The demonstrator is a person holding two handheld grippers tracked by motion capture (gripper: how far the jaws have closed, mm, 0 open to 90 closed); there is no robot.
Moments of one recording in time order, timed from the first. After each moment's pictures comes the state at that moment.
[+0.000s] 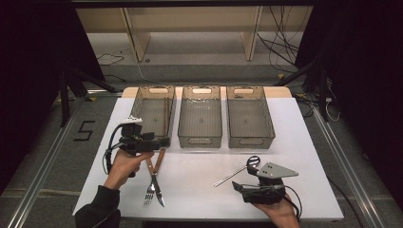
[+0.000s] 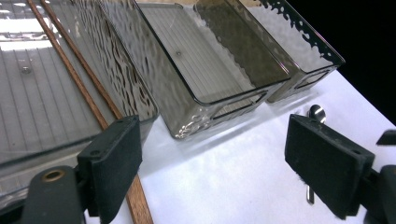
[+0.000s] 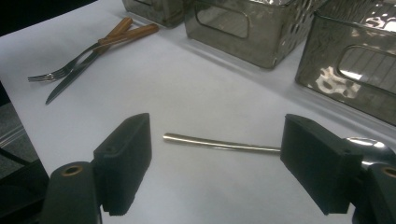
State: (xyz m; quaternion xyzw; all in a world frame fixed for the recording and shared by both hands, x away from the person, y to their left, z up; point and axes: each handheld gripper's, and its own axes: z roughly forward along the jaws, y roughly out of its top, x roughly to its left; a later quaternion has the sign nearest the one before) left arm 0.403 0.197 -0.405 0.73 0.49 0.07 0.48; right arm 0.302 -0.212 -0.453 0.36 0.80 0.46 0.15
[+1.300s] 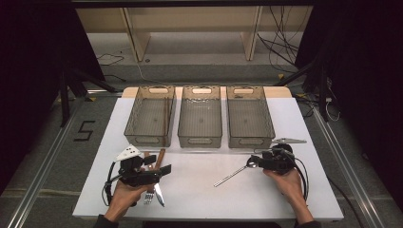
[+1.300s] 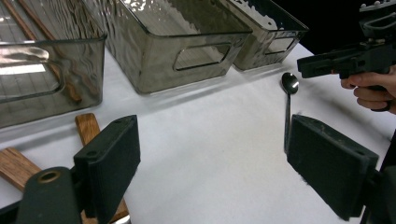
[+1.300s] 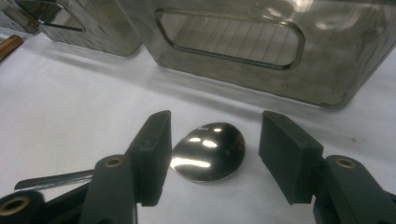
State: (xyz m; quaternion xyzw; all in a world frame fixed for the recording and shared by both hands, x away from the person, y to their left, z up) left arm 0.334 0.192 -0.451 0.72 0.44 0.09 0.52; right arm 0.394 -0.264 -0.472 0.53 0.75 0.39 0.10
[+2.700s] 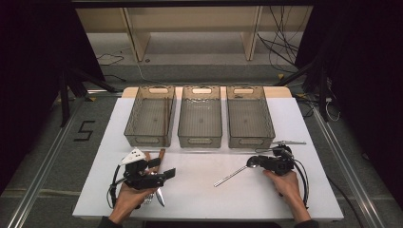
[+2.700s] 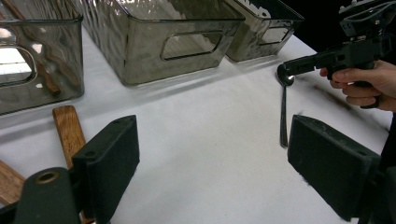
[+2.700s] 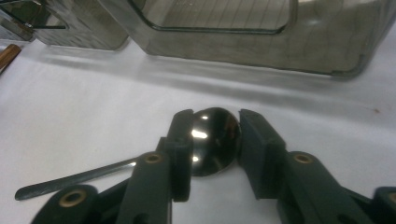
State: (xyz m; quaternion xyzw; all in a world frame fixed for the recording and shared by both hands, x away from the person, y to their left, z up) left arm 0.332 0.183 -0.460 0.73 0.44 0.08 0.52; right arm 0.399 -0.268 -0.490 0.56 0.72 0.40 0.06
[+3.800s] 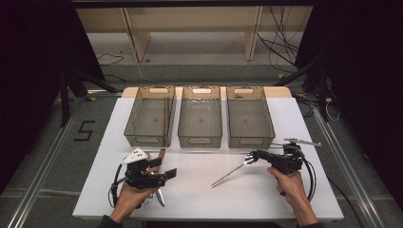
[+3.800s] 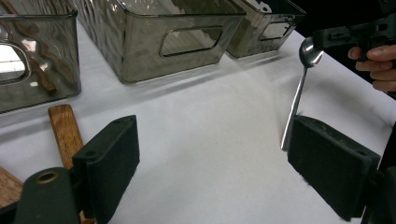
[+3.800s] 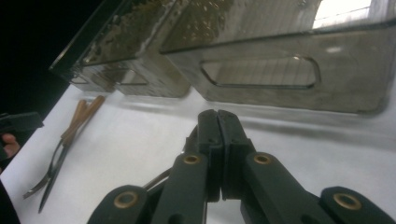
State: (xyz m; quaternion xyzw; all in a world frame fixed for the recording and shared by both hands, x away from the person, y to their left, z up) left arm 0.335 0.180 -0.461 0.73 0.44 0.08 0.52; right arm 0.382 -0.278 -0.457 0.55 0.67 0.50 0.02
